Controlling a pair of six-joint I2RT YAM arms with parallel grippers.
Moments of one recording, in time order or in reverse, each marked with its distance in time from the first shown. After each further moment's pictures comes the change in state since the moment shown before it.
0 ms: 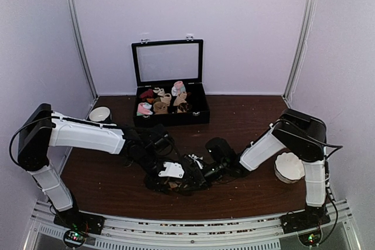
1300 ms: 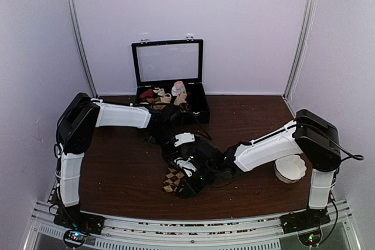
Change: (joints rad) left arm 0.205 0.422 0.470 -0.102 0.040 -0.237; right arm 0.195 -0.141 0.170 -0.525 0.492 -0.416
